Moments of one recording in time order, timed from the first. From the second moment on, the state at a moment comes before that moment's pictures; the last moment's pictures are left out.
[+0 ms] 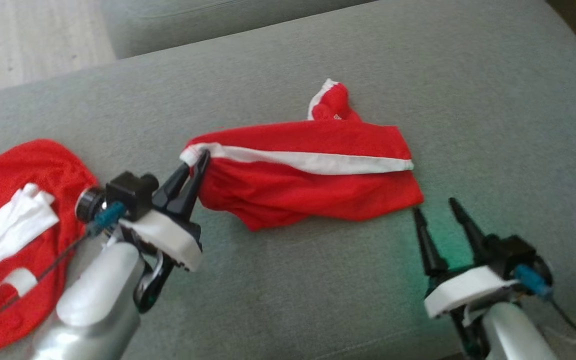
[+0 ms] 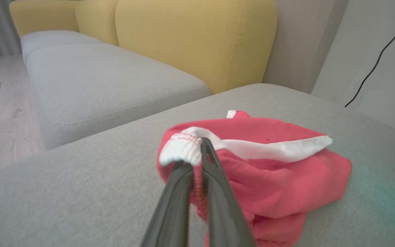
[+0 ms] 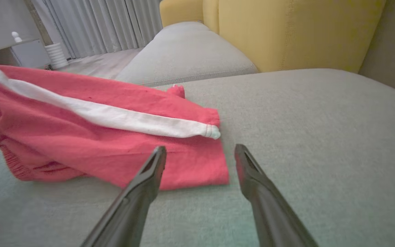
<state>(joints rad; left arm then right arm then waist) -0.53 0.33 -0.67 0.49 -0.56 -0.12 -0.15 -0.12 -0.07 0.18 0.41 0.15 0.12 -0.25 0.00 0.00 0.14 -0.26</state>
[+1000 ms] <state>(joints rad) -0.54 0.32 -0.71 0.44 -0.54 -0.10 -0.17 -0.42 -0.07 0.06 0.72 -0.10 0.12 -0.25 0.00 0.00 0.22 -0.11</state>
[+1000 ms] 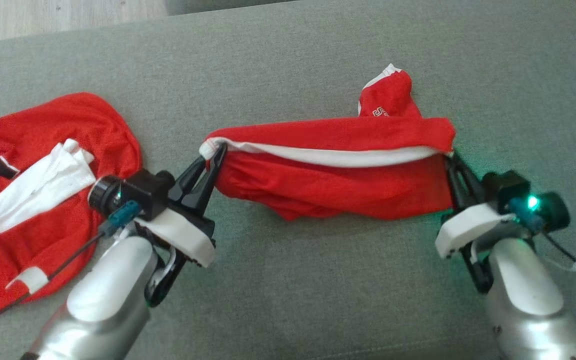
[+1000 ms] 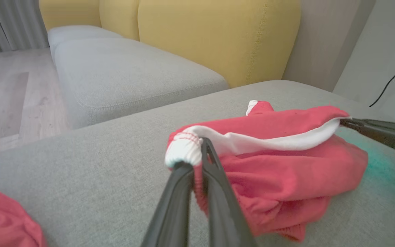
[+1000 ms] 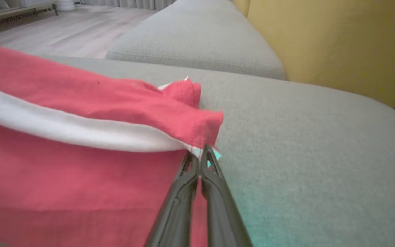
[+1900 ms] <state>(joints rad) -0.95 0.25 -0.64 0.28 -0.20 -0.11 -0.26 -0.74 -0.19 -0.13 0.29 -0.07 0.12 -0.26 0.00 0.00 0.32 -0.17</state>
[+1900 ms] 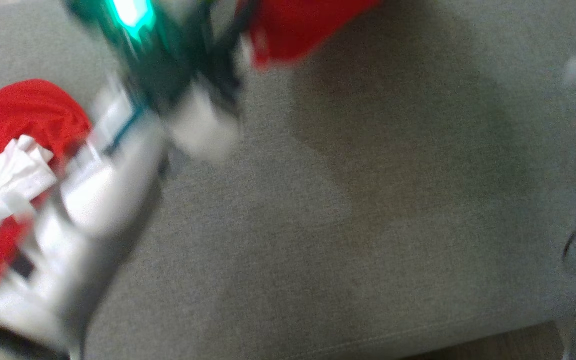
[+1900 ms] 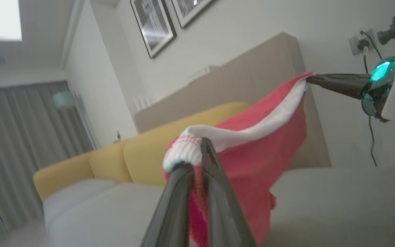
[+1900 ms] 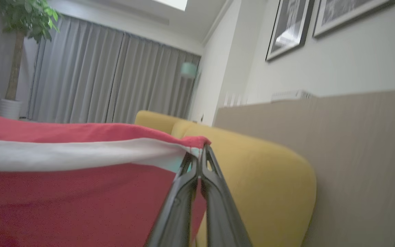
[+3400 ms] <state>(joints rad) -0.73 0.09 -0.94 0.45 -0.85 -0.12 -0.25 -0.77 -0.36 0.03 0.65 -0.12 0.12 -0.03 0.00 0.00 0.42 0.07</state>
